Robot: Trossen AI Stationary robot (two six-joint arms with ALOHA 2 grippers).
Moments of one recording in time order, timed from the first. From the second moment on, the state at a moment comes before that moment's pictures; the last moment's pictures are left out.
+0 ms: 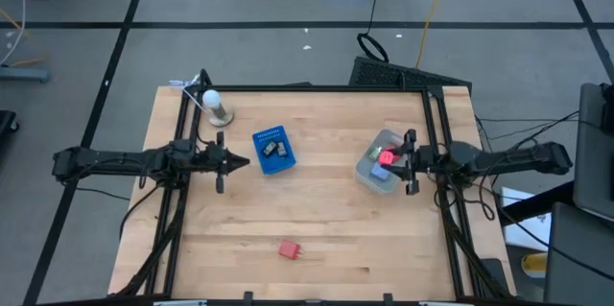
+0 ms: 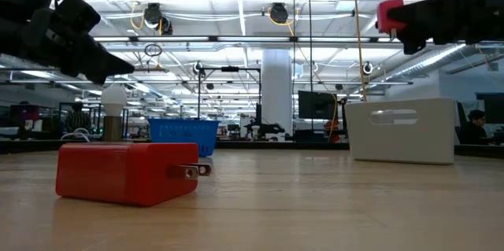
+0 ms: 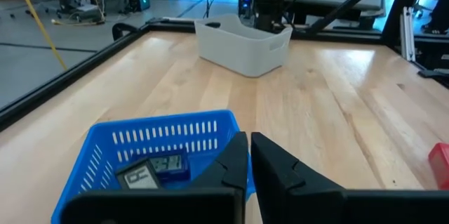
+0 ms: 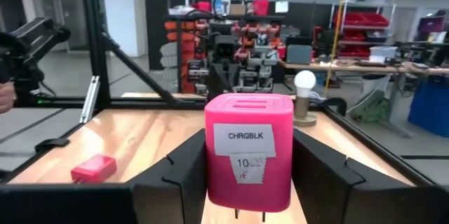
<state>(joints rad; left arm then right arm) 0.08 0.37 0.04 0.14 0.00 -0.02 0.07 0.31 0.09 0.32 0.10 -0.03</state>
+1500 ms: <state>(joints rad) 0.08 0.37 0.04 0.13 -0.03 -0.03 -0.26 0.85 0.53 -0.61 0.17 0.25</state>
